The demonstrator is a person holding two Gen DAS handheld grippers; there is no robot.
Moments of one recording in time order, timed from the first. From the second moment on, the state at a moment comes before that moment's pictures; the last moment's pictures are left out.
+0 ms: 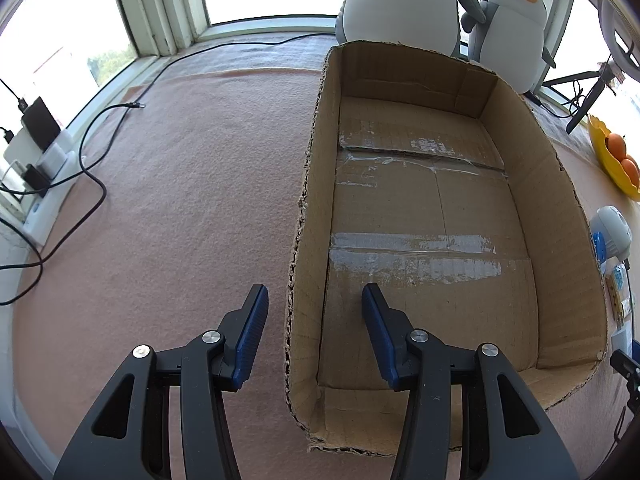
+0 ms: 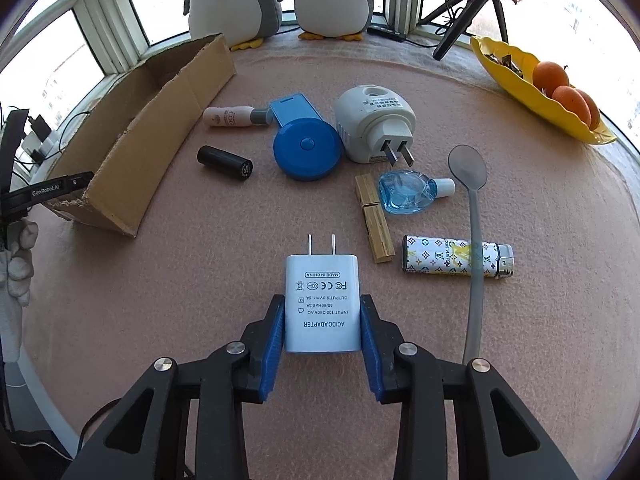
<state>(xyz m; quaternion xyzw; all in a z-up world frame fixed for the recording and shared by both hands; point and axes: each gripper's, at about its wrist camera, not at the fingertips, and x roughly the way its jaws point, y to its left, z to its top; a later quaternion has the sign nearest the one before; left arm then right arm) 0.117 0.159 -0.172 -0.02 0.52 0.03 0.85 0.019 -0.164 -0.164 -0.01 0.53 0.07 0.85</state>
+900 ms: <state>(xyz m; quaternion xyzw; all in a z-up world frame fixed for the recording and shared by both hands) 0.117 0.158 -0.173 -0.01 0.52 0.03 0.86 0.076 -0.013 -0.098 -0.05 0.43 0.20 0.88</state>
